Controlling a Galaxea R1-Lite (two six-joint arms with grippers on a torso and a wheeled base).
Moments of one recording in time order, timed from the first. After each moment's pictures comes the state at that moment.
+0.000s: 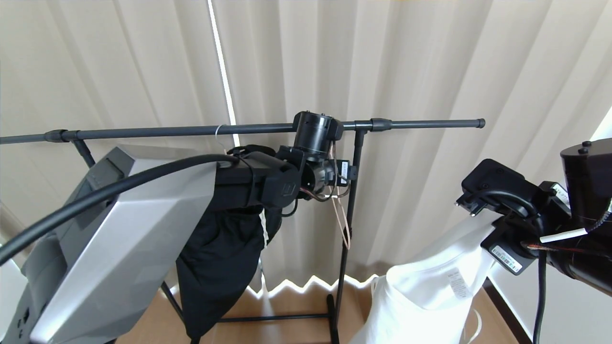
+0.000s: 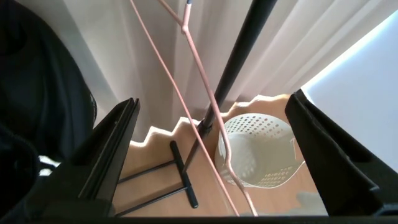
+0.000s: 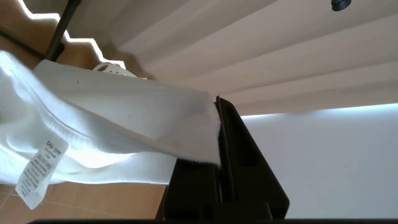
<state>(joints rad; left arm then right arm) -0.68 2.35 -1.95 -0.01 0.27 -0.19 0.62 1.38 -0.81 0.00 -0.67 -0.49</state>
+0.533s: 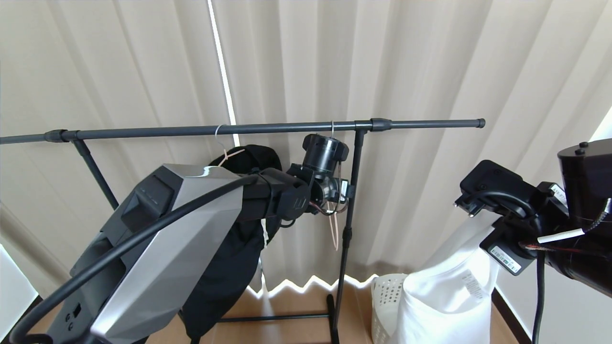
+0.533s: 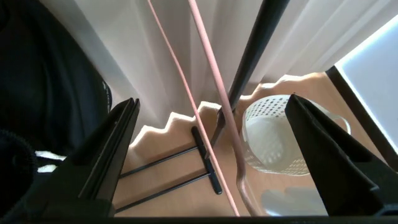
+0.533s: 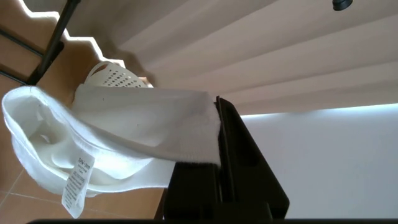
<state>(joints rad) -0.68 2.46 -2.00 0.03 0.32 -0.13 0.62 1.39 -0.81 0.00 -0.67 -0.49</state>
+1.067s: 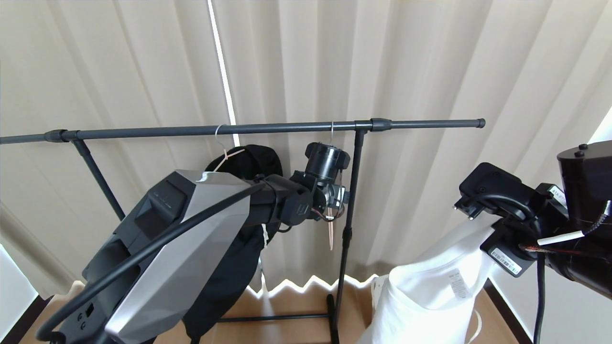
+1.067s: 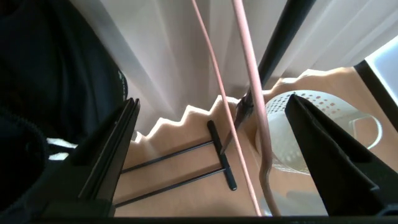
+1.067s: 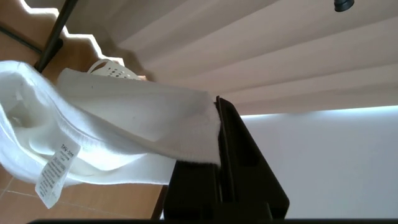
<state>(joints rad) -0.68 2.49 -2.00 0.03 0.41 -0.11 0.62 1.39 -0.80 -0.01 -0.67 -0.50</state>
